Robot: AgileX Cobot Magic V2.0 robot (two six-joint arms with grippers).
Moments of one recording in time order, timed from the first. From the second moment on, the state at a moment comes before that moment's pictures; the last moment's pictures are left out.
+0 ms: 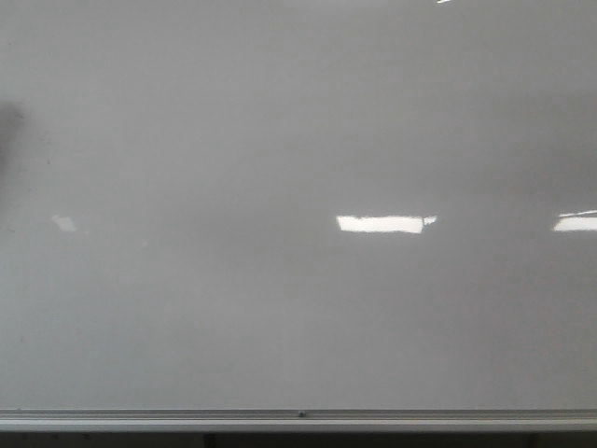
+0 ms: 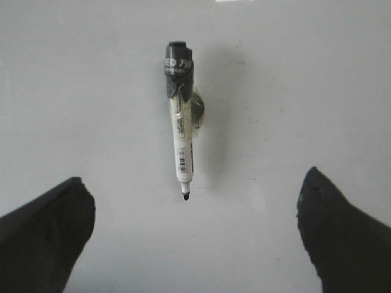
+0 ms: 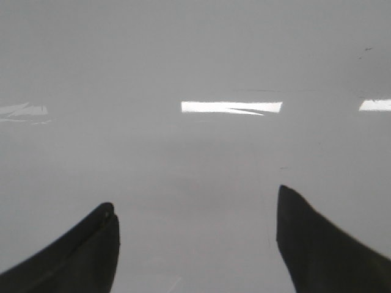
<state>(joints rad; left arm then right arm) -0.02 1.00 -0.58 0.07 0.19 0.04 -0.03 0.34 -0.48 0.11 0.37 -0.03</state>
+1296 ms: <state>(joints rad) 0.04 1.55 -0.71 0.12 -0.13 0.04 -0.03 0.34 -0.48 0.11 0.38 -0.03</state>
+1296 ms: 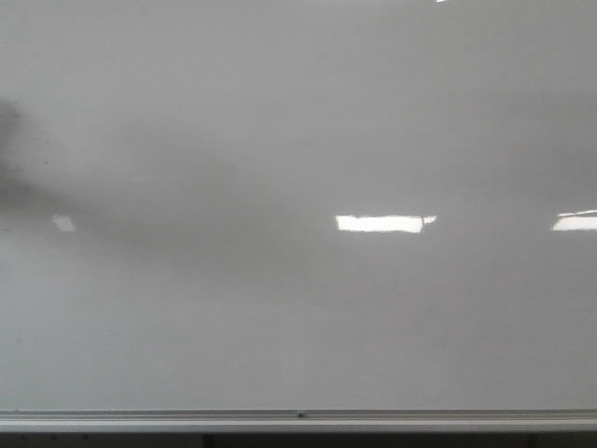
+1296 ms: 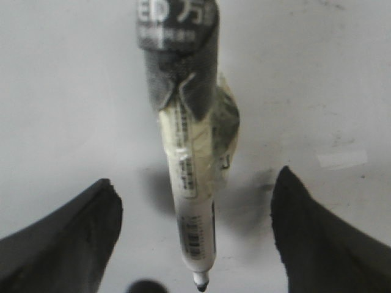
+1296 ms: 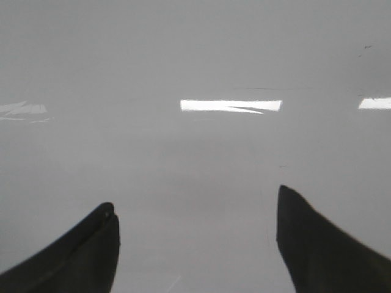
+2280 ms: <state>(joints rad) -0.26 1.49 -1.00 -0.05 0.68 0.40 -0.03 0.34 -0.48 0.11 0.38 -0.03</state>
